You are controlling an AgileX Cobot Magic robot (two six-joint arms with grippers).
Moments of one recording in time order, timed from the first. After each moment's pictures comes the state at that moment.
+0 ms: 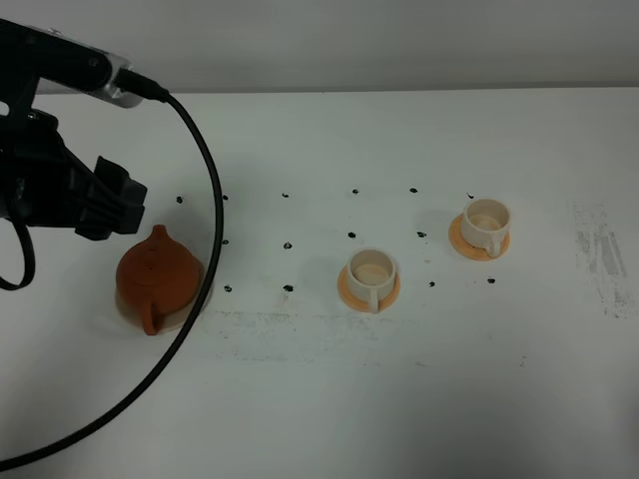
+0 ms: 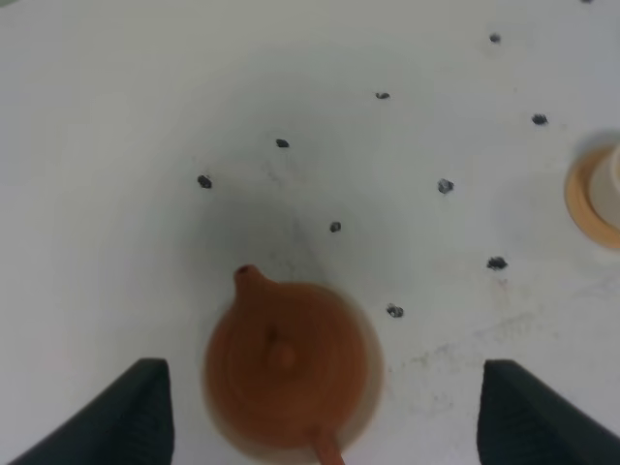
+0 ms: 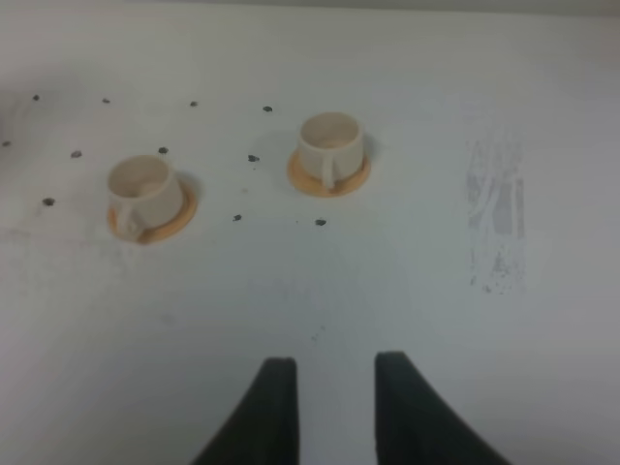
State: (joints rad) left arm -0.37 1.24 -0.98 0.02 0.60 0.10; right arm -0.08 -0.01 -0.50 0.27 1.09 -0.29
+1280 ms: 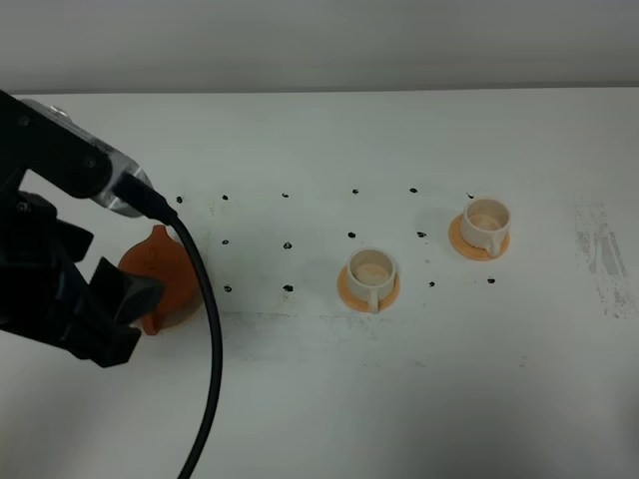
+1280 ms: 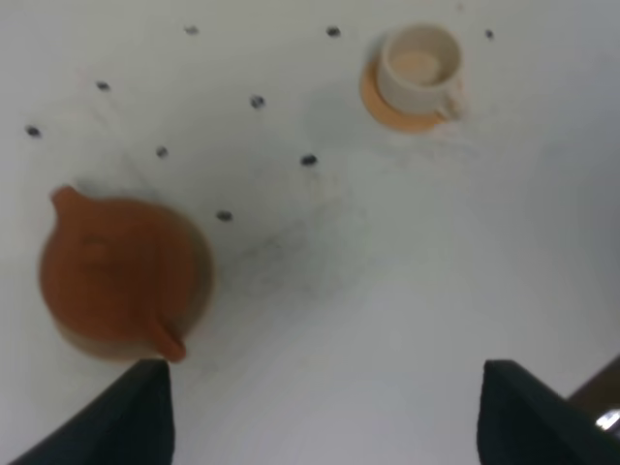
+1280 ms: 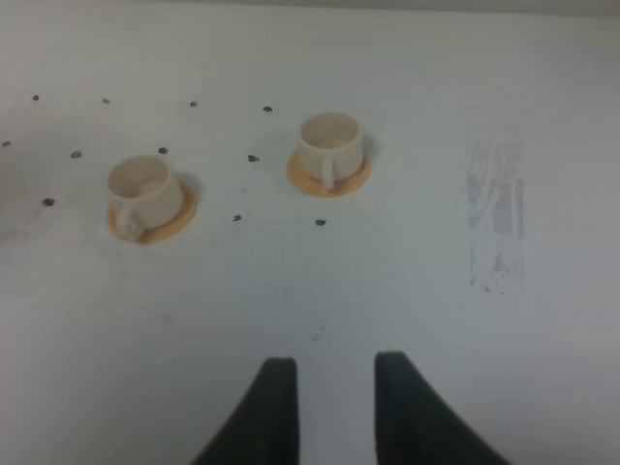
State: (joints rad) left arm -0.66 1.01 -0.92 0.07 0.80 -0.06; right arm -0.08 -0.01 -0.50 0.27 1.09 -0.29
